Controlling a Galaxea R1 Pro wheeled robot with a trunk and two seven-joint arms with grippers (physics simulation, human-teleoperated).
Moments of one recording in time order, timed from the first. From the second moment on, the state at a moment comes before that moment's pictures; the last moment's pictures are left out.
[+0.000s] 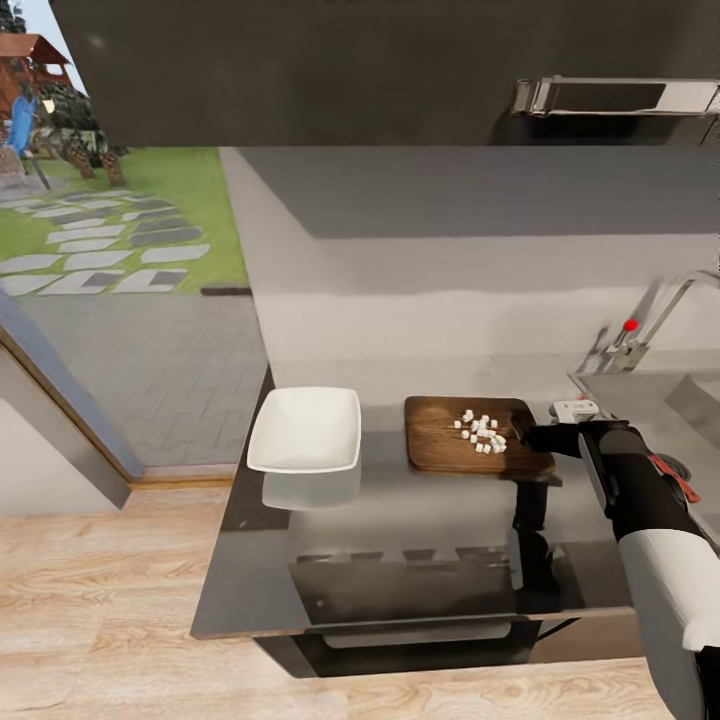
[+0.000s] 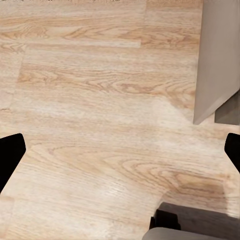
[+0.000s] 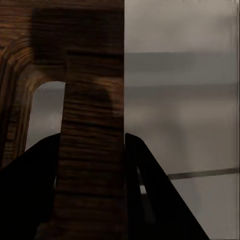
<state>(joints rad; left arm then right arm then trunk) -0.32 0.07 0.01 0.08 0.12 -0.72 0.13 -0.88 -0.24 -0.15 -0.98 0.20 0.80 0.30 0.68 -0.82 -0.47</state>
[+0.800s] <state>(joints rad) -0.32 0.06 0.01 0.07 0.12 -0.72 0.12 -0.88 -0.23 -0.14 -0.98 0.20 0.80 0.30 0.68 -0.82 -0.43</state>
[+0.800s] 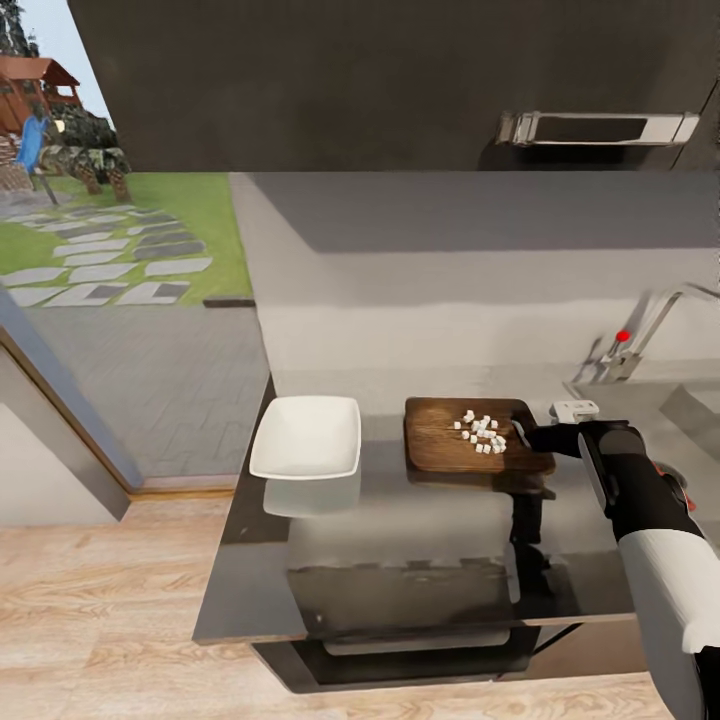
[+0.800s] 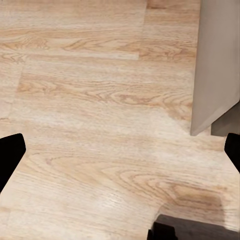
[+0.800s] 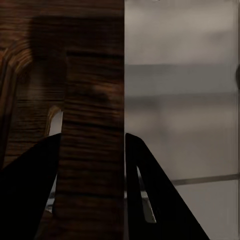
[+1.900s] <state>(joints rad) -0.32 0.06 0.01 0.07 0.12 -0.72 0.13 -0.88 -0.23 -0.14 -0.98 0.20 0.80 0.30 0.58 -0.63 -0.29</state>
